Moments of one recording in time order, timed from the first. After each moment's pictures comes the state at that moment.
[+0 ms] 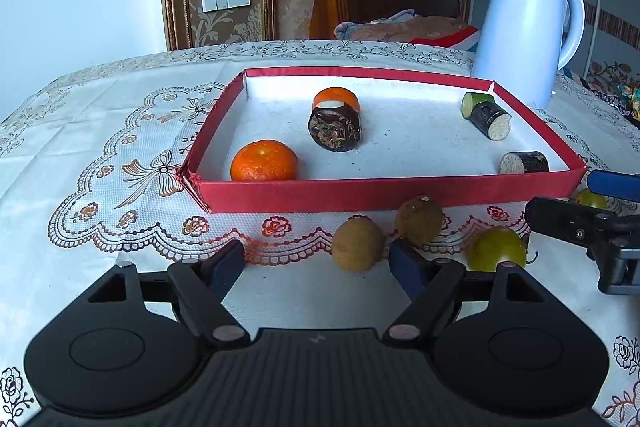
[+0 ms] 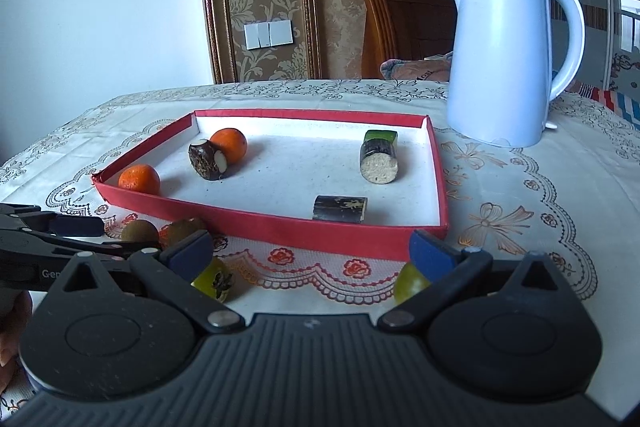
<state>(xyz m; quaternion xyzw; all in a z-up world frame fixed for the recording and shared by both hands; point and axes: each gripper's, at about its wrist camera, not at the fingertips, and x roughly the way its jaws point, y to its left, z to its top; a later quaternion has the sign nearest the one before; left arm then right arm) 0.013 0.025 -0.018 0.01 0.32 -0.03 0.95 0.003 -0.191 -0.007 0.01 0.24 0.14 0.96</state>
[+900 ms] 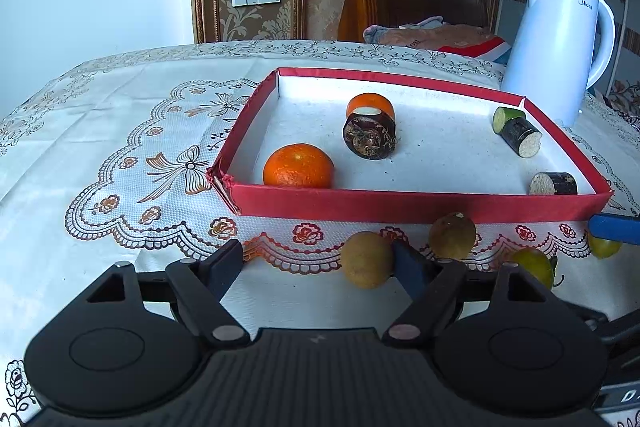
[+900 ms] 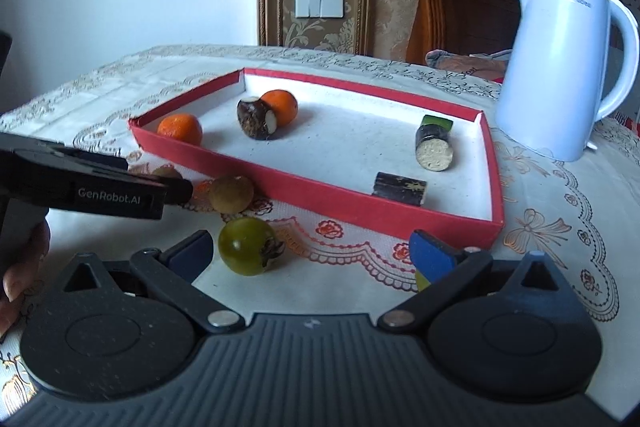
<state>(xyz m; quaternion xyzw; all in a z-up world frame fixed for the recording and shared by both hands) 0.019 0.037 -0.018 -0.01 0.32 0.01 0.95 0.001 -0.159 -0.015 -0.08 0.28 0.19 0.94</state>
